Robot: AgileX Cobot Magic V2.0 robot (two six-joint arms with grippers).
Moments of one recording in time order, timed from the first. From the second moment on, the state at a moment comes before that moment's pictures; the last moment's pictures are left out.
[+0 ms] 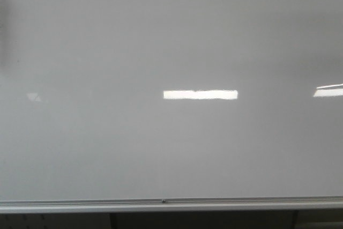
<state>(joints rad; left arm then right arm) 0.02 0.50 -0.69 -0.04 0.67 0.05 0.00 0.52 -0.61 0.07 0.54 -0.03</state>
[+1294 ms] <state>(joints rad) 0.02 0.82 -0.80 -0.04 0.67 0.05 0.00 0.66 -0.61 0.07 0.60 -0.04</state>
